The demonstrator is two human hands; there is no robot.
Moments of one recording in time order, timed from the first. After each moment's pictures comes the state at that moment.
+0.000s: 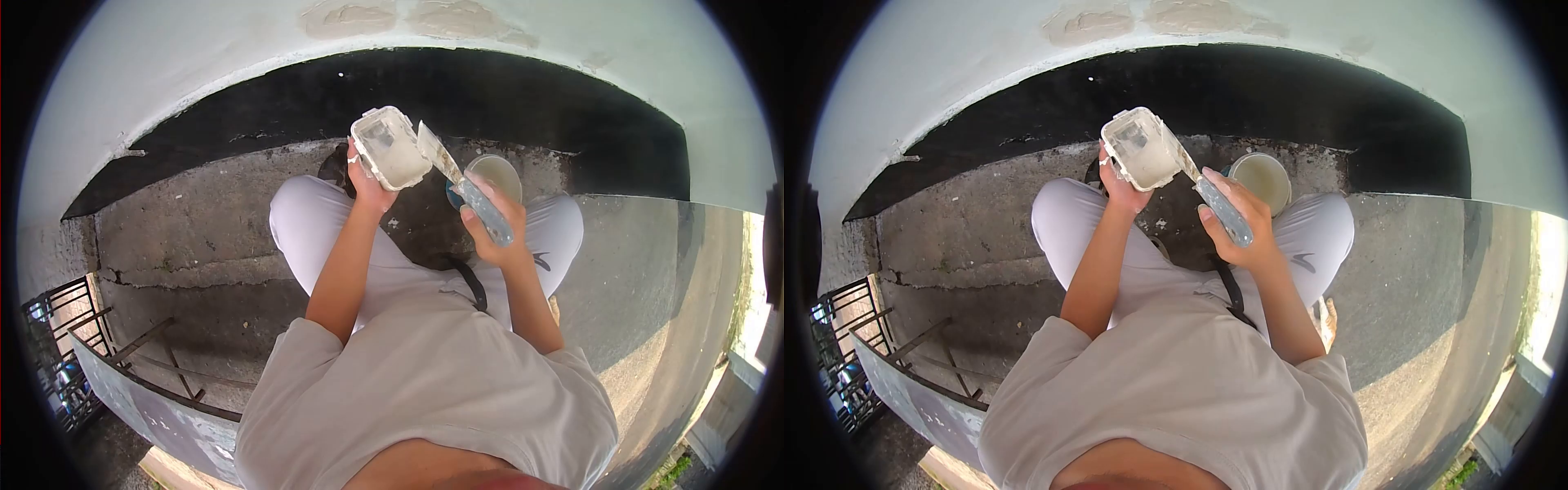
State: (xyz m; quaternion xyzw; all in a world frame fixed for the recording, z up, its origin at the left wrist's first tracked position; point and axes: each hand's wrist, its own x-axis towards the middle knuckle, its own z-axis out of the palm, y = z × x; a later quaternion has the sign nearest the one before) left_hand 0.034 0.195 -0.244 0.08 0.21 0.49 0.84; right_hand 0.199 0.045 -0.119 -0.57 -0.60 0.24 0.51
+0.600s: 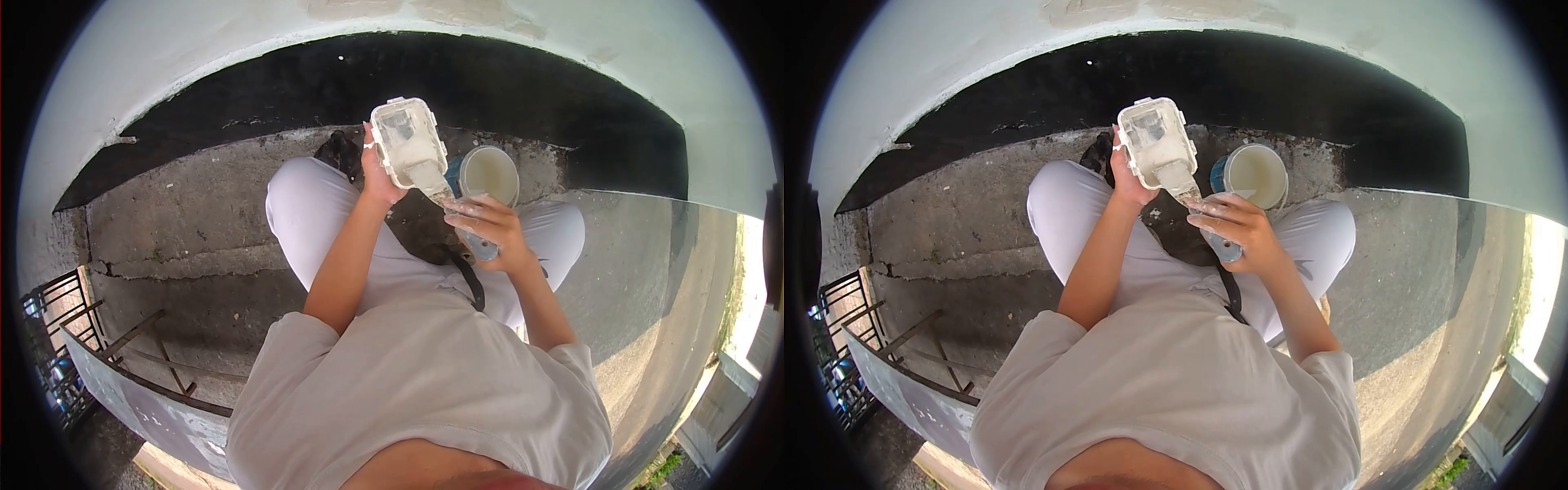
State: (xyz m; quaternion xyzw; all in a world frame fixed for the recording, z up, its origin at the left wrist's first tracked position) left_hand 0.042 0.186 -0.241 0.08 0.12 0.41 0.90; right_hand 0.219 0.024 -0.147 -0.47 -0.75 0.25 0.38
